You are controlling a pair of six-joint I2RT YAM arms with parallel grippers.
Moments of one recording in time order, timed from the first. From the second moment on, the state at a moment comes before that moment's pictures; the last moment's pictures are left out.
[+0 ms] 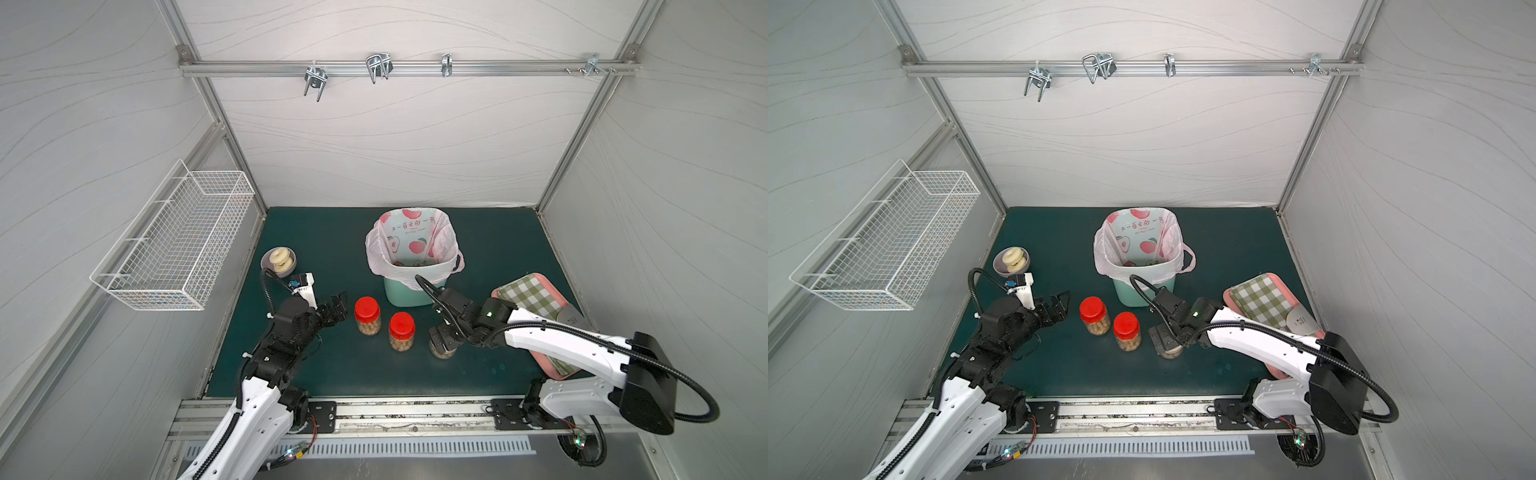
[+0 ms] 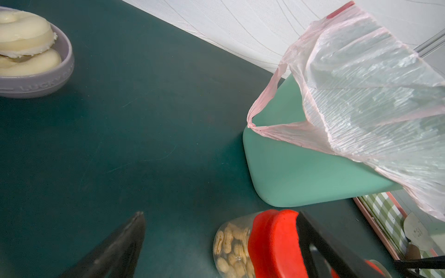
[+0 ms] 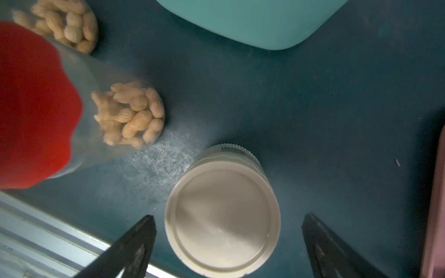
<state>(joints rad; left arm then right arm) -0.28 0.57 0.39 -0.27 0.00 -0.51 1.02 1.30 0.89 -0.81 0.15 0.48</state>
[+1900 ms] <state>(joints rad) -0.28 0.58 0.39 -0.27 0.00 -0.51 1.05 1.35 0.84 -0.77 0.20 0.55</state>
